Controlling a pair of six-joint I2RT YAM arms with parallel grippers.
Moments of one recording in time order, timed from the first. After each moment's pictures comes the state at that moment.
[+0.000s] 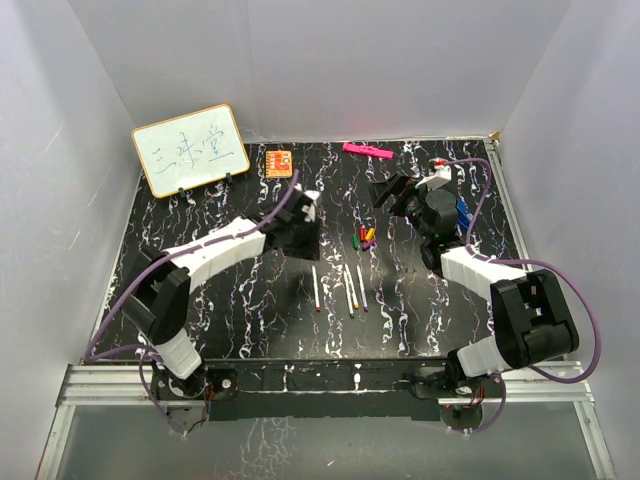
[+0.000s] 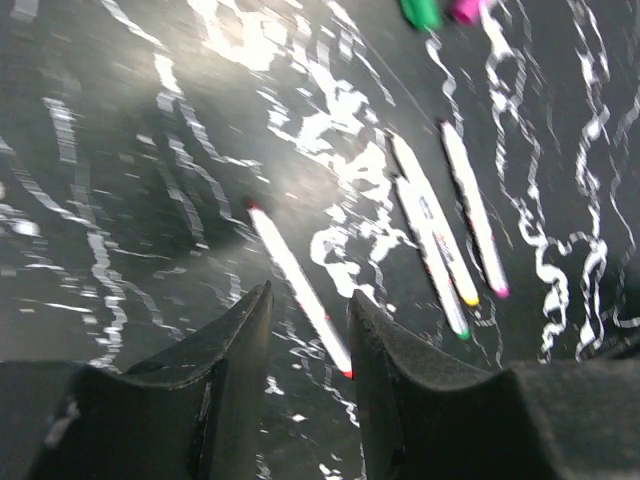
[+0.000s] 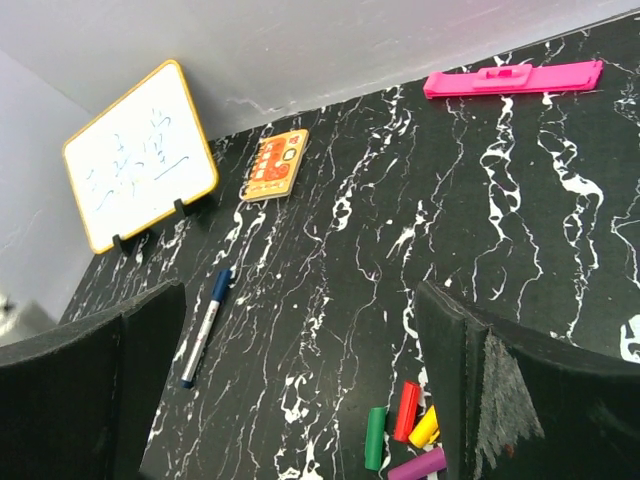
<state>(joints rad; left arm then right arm) -0.64 1.68 1.21 -0.51 0.05 -0.42 0.25 1.43 0.68 0.70 -0.11 0.57</state>
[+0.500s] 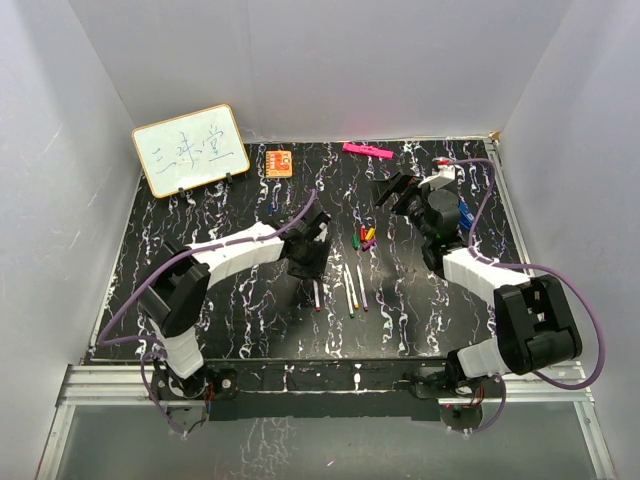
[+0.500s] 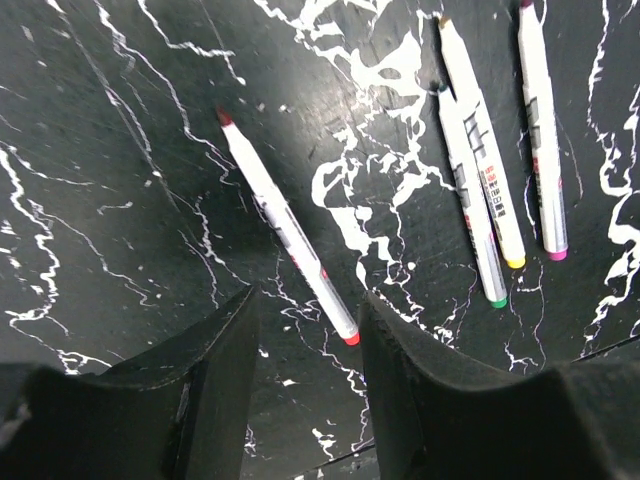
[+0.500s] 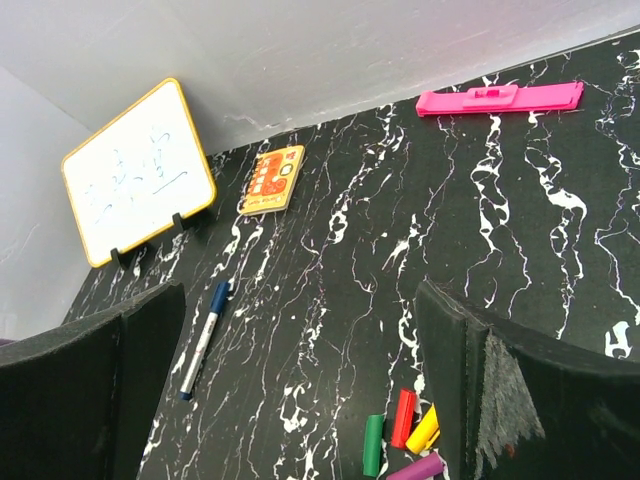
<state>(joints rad) -0.78 1.77 1.22 -0.64 0.04 -0.48 0.25 1.40 0.68 0.69 -0.08 0.57</state>
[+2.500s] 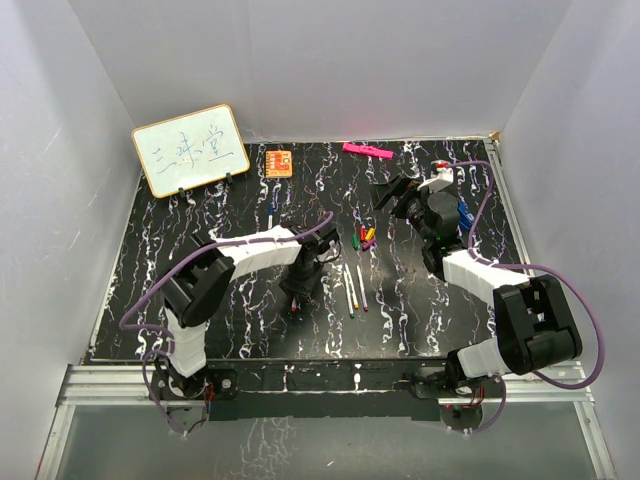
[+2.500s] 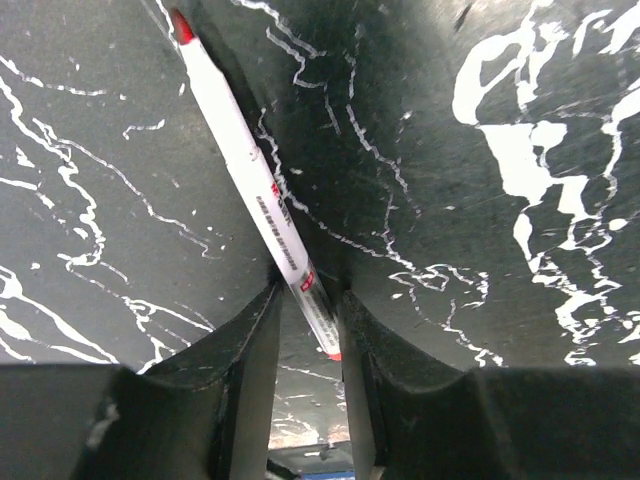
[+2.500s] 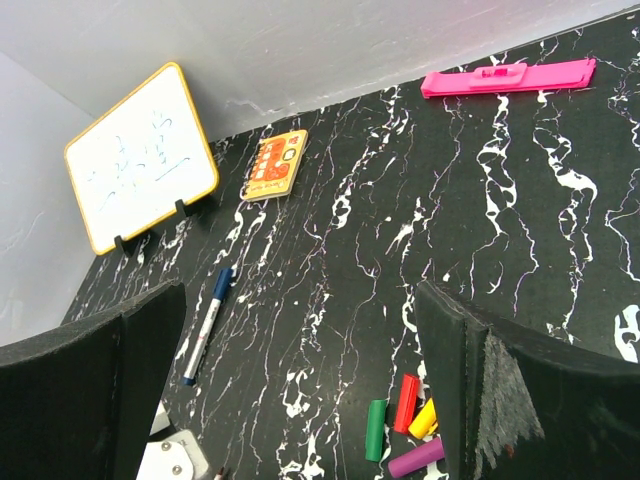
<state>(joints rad) -0.83 1.91 1.27 -0.88 -0.09 -0.34 0.25 1.40 0.66 0.69 -0.10 0.58</state>
